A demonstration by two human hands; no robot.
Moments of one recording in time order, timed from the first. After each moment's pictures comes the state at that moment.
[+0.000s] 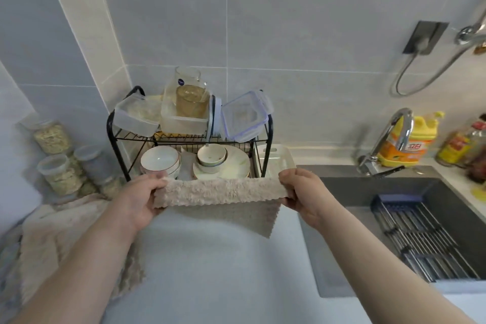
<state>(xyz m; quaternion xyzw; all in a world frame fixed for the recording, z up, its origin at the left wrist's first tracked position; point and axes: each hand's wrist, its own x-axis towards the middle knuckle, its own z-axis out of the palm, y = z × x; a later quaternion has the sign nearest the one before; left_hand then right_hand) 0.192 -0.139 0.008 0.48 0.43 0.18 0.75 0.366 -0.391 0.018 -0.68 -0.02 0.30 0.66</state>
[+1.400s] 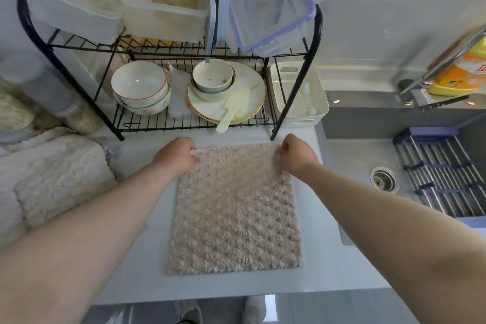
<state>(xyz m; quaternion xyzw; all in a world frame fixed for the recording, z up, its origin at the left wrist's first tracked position) 0.274 -0.084 -0.196 0.92 0.31 -0.10 0.22 0.439 -0.331 -0.192 -0.95 -0.20 0.20 0.15</state>
